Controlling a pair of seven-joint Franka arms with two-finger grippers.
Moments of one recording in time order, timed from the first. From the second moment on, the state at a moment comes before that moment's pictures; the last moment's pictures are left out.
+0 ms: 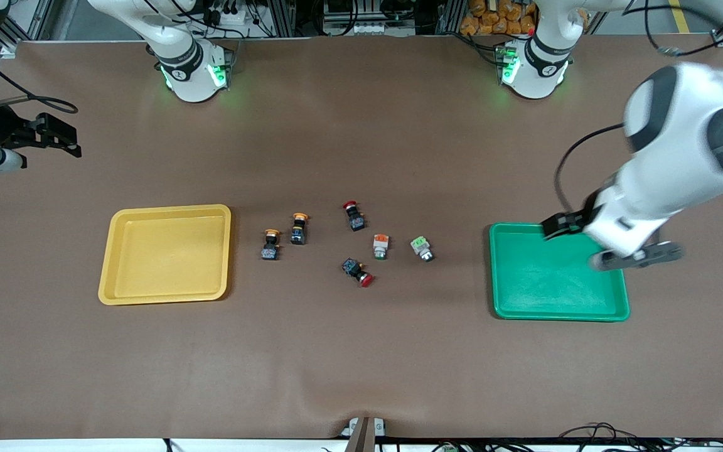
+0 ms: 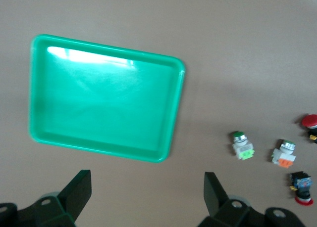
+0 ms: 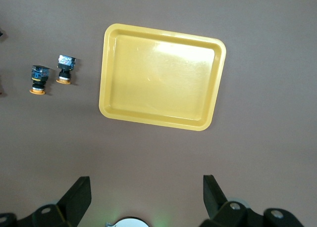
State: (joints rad) left arm -0.19 0.31 -0.09 -1.52 -0.01 1.81 -0.40; right arm 0.00 -0.05 0.00 -1.65 0.00 1.50 -0.21
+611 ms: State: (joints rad) left arm -0.32 0.47 -0.09 -1.52 -0.01 1.99 -0.79; right arm 0.05 -0.04 0.02 -1.67 0.00 1.51 -0.12
